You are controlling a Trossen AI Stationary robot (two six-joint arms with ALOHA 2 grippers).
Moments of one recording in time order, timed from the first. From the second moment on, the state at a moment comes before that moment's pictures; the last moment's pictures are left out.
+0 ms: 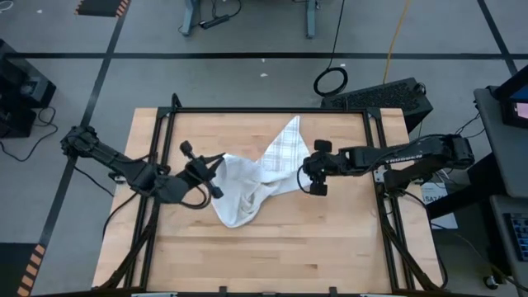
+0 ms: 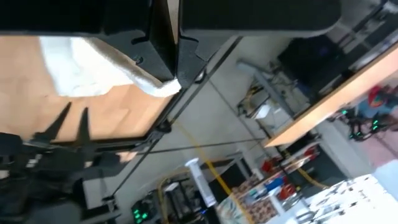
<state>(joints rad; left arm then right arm) -0.45 1.12 0.94 -0.21 -1.13 0.06 -0.02 1.30 0.80 -0.46 0.29 -0.02</state>
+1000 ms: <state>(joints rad) -0.09 1.12 0.95 -0.42 -1.17 -0.36 -0.27 1.31 0.53 -0.11 0.12 0.60</state>
